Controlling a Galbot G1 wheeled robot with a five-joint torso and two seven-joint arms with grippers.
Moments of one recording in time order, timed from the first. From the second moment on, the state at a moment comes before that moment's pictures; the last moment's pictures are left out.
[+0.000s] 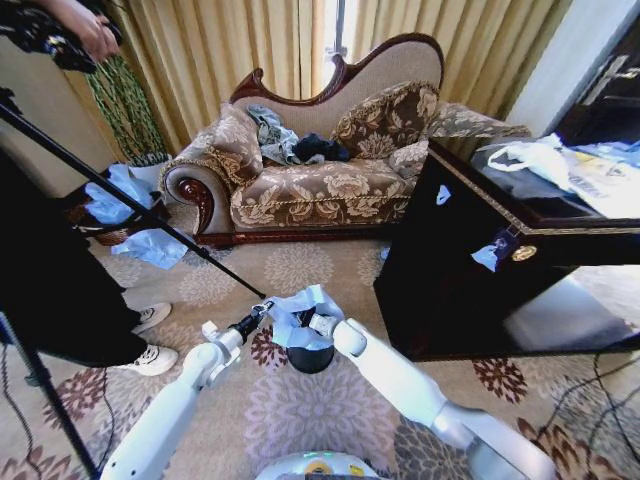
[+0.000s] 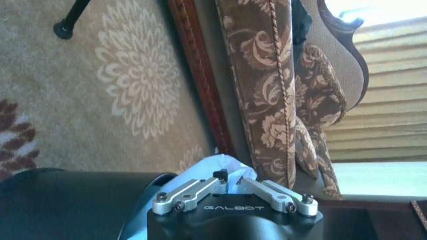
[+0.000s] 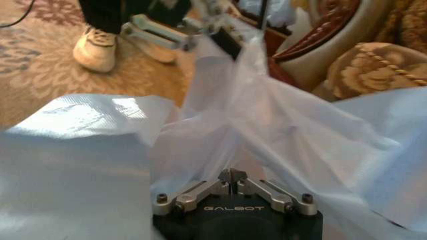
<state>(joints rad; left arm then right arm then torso) 1.13 -1.05 -0.33 -1.65 -1.85 0.30 -0.04 -0.53 1.31 -0.44 1.25 -0.14 -0.16 -0.30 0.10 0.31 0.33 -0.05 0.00</state>
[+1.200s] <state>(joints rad) 1.16 -1.07 -0.34 -1.67 -1.80 0.29 -0.01 -0.35 1.23 -0.69 1.32 -0.16 -0.22 -0.44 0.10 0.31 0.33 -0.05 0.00</state>
